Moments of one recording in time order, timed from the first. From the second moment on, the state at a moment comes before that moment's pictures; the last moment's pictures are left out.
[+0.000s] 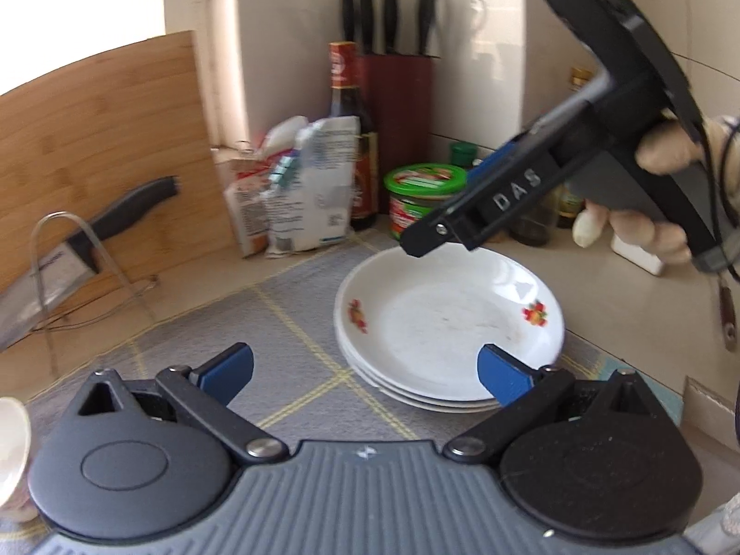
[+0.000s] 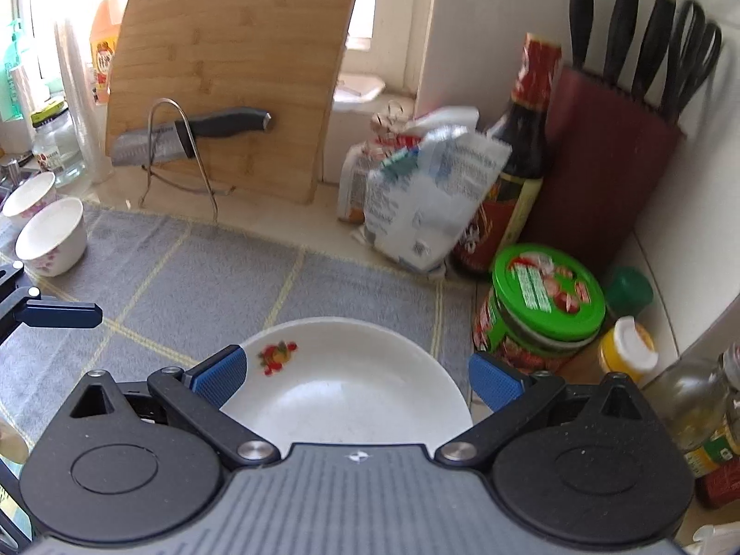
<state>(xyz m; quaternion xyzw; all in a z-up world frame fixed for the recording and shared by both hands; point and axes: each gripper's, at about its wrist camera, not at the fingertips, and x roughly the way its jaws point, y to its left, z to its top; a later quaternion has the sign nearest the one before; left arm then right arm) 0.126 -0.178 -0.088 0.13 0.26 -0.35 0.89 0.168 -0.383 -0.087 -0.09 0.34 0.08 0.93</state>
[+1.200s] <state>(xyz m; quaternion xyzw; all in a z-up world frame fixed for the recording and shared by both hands) 0.109 0.099 -0.092 0.07 0.32 -0.16 0.93 0.114 -0.113 -0.150 -0.14 0.34 0.26 0.89</state>
